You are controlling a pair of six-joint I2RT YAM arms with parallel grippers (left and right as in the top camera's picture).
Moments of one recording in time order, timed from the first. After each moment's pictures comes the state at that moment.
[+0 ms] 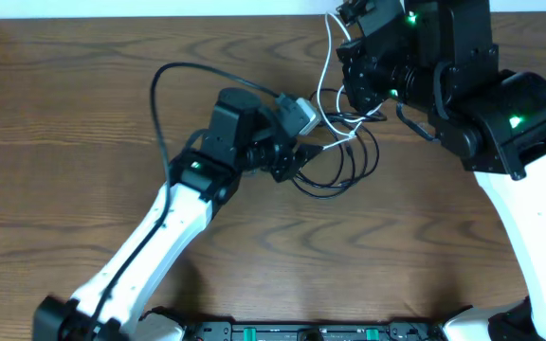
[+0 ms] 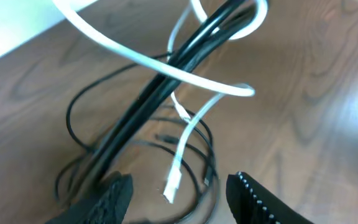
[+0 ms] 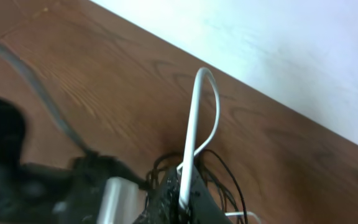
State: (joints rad) left arm -0.46 1.42 1.04 -0.26 0.52 0.26; right arm 0.50 1.59 2.06 -1.06 -0.12 -0.05
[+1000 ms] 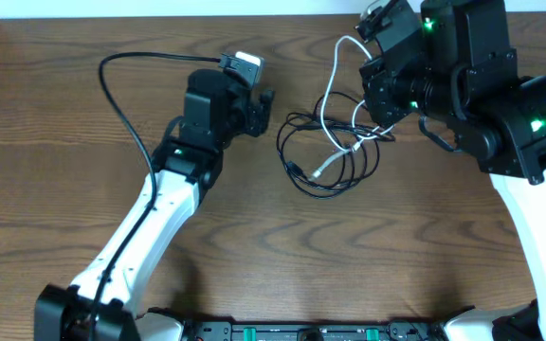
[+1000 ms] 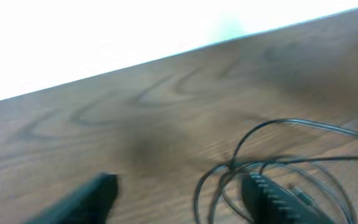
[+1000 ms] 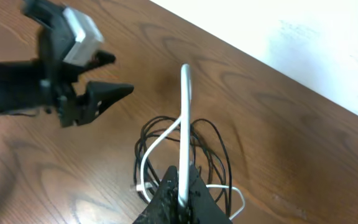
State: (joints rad) left arm -0.32 1.45 1.04 -0.07 0.12 0.00; right arm 0.45 1.56 2.06 -1.21 -0.11 -0.10
